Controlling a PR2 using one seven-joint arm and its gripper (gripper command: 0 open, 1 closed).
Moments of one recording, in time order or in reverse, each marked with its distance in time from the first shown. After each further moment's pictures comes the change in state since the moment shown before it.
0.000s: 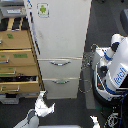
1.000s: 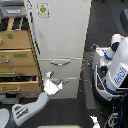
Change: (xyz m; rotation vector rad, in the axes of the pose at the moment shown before) arm 0.118 0.050 0.024 0.074 0.091 0.199
